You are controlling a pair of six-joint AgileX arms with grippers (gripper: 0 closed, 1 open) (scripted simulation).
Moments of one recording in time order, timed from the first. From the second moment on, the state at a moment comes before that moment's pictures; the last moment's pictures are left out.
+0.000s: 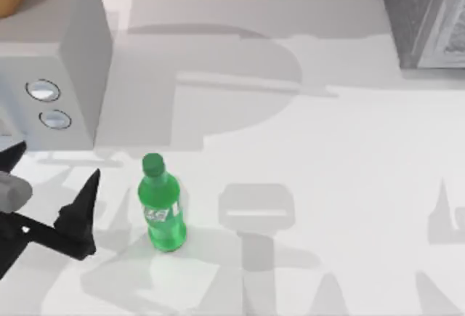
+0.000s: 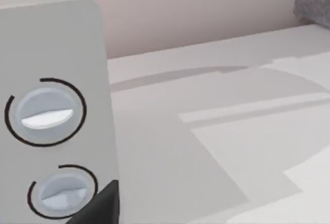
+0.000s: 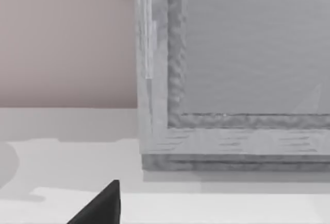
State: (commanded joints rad) left arm -0.14 0.87 -0.06 0.81 0.27 0.07; right arm 0.00 0.00 0.00 0.00 0.00 0.00
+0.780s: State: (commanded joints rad) left arm -0.27 1.72 -0.12 1.60 0.54 0.14; right arm 0.00 0.00 0.00 0.00 0.00 0.00
